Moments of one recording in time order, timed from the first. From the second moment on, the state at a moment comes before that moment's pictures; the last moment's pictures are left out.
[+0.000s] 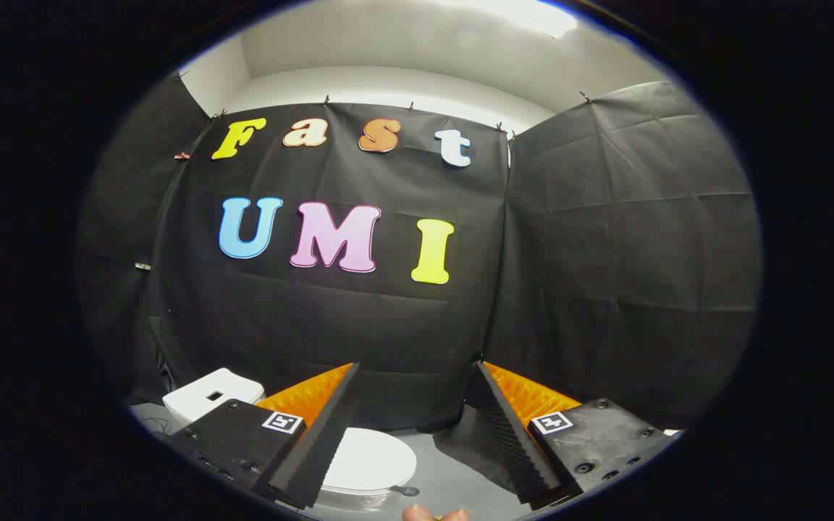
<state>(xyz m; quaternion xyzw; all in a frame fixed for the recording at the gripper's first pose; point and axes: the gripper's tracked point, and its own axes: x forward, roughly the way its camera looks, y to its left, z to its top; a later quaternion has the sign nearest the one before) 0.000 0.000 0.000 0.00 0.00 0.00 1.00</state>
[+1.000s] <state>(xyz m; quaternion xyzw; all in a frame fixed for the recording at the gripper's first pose) 0.005 0.016 -0.002 0.01 -0.04 0.02 1.00</state>
